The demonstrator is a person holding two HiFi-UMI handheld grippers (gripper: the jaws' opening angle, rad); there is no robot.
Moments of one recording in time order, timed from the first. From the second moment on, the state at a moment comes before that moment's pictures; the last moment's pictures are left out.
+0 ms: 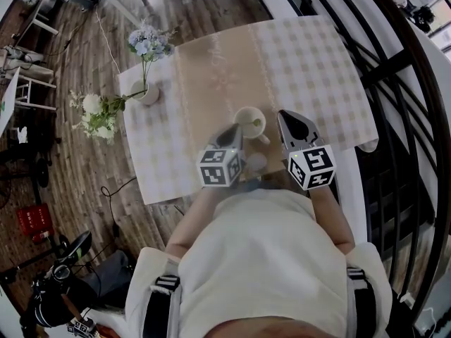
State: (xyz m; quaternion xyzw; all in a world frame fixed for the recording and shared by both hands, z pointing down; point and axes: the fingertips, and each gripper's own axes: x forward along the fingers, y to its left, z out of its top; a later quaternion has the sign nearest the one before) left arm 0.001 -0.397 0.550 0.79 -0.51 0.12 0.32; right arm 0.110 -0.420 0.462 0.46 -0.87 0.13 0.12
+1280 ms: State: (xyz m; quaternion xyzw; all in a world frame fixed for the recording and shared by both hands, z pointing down) left arm -0.024 -0.388 0.548 0.78 -0.53 0.12 0.31; right arm 0.105 -0.388 0.463 0.47 -0.87 0.13 0.12
